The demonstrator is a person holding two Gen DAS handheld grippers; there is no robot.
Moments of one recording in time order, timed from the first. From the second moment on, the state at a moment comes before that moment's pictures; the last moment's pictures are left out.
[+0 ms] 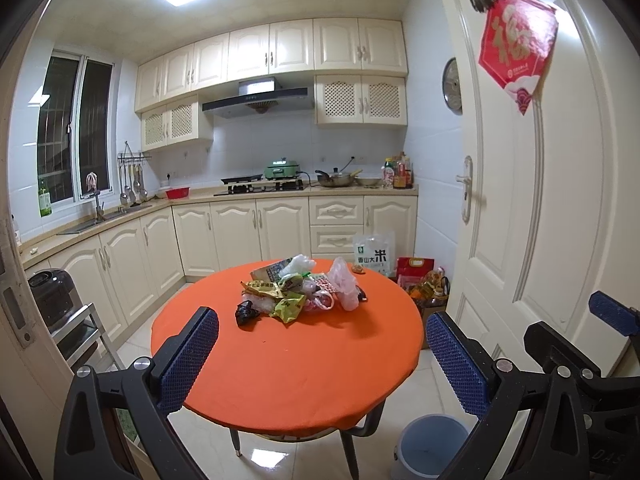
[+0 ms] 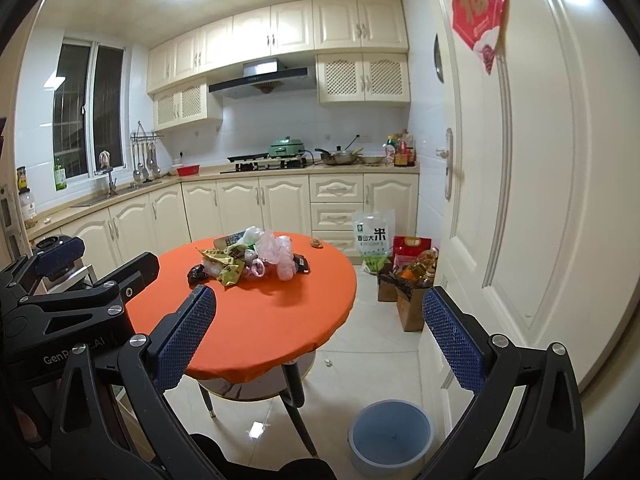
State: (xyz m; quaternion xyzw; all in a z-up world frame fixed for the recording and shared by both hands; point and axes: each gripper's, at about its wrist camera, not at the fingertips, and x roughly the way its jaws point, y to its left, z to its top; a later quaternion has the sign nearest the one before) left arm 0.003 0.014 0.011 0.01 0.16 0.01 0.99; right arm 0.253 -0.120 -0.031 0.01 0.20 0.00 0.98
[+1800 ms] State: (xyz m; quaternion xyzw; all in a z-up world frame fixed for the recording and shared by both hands) left arm 0.331 0.192 -0.075 -0.05 0.37 0.07 0.92; right arm 0.543 -0.100 -0.149 -0.02 0.38 0.08 0.92
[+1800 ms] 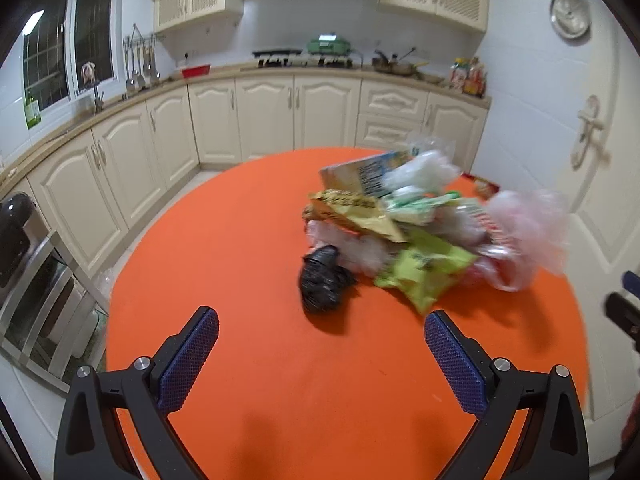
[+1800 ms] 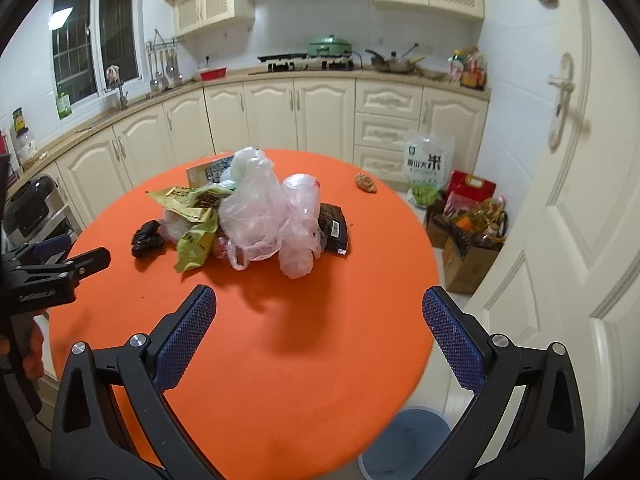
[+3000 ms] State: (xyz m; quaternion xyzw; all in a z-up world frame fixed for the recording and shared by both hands) left arm 0.299 0.229 -0.057 -0.06 0.39 -0.01 0.92; right arm 0.626 -0.116 -0.166 0.11 0.38 0.19 0.90
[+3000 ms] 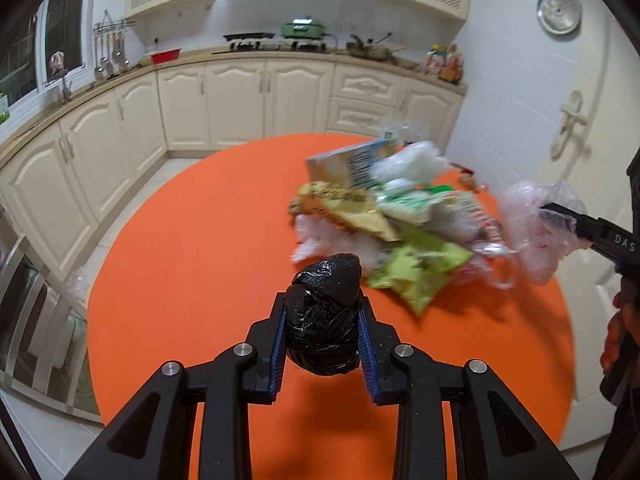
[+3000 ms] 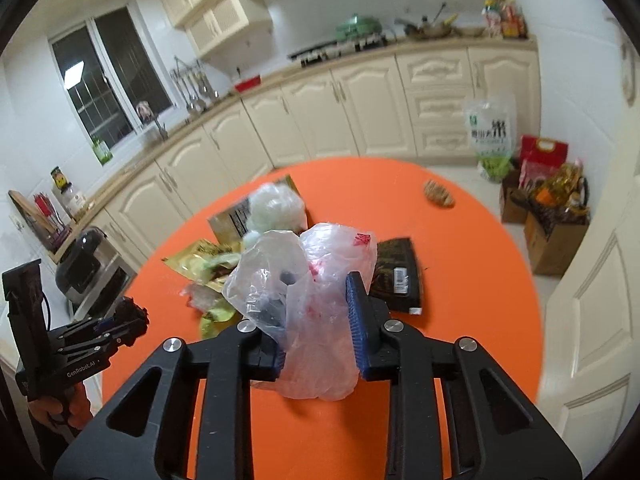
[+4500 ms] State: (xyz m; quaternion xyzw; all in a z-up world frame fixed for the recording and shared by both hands) left arm 0.342 -0.214 -0.165 0.16 0.52 -0.27 0.79; right arm 0.432 -0.376 -0.325 0.14 0.51 -0.06 0.85
